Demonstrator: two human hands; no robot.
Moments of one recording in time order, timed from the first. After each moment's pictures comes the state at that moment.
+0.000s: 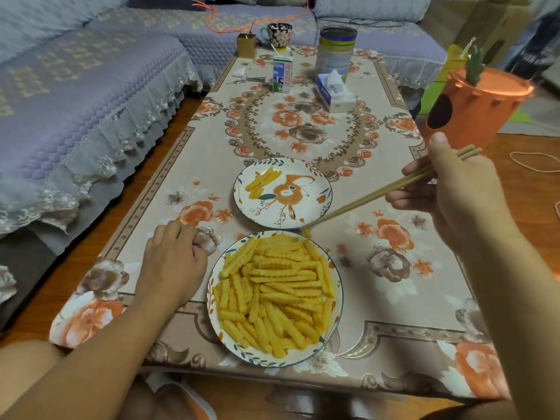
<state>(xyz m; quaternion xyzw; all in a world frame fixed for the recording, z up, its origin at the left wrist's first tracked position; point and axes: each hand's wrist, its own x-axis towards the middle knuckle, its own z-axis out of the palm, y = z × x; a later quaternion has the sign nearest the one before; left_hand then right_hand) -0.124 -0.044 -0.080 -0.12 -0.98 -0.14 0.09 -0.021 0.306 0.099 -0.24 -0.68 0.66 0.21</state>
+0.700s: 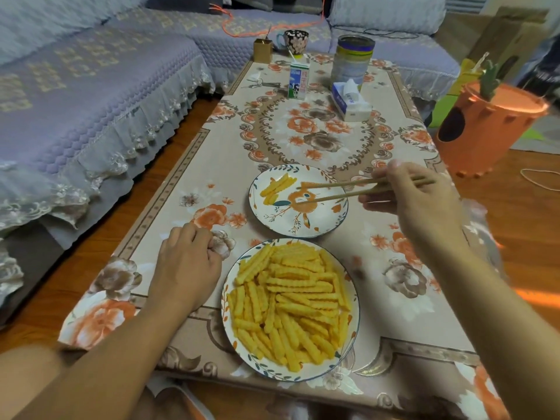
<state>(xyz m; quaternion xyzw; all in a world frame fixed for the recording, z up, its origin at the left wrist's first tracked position) -0.124 -0.044 -0.080 -0.13 -0.98 -0.13 0.10 -0.054 0.271 0.068 -0.16 -0.74 0.63 0.20</state>
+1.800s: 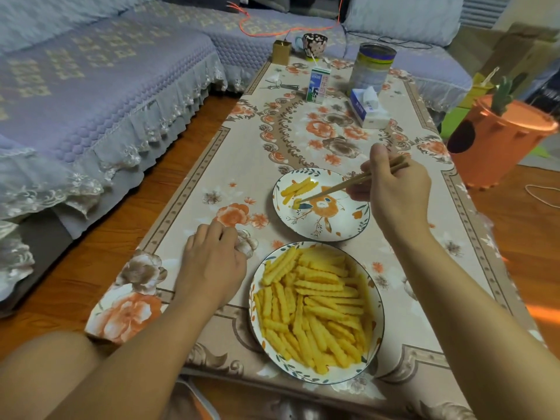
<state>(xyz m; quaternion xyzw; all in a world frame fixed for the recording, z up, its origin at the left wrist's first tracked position) -0.123 -0.045 -0.075 -0.14 -0.98 -0.12 0.08 -0.107 0.208 0.066 -0.20 -0.76 0.56 0.26</state>
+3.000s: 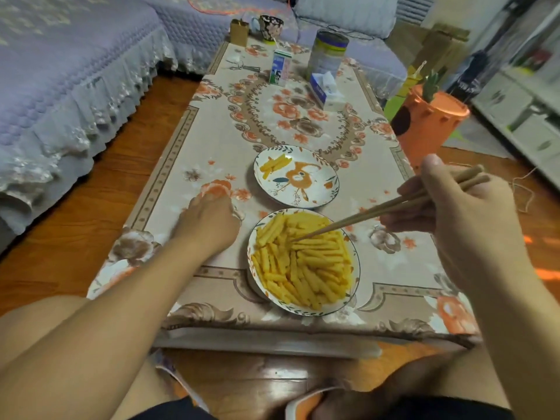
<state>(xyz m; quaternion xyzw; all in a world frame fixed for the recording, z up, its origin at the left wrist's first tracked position) -0.137 -0.052 -0.033 -0.16 -0.96 -0.19 -0.10 0.053 0.155 0.143 -0.23 -0.77 0.56 0.23</state>
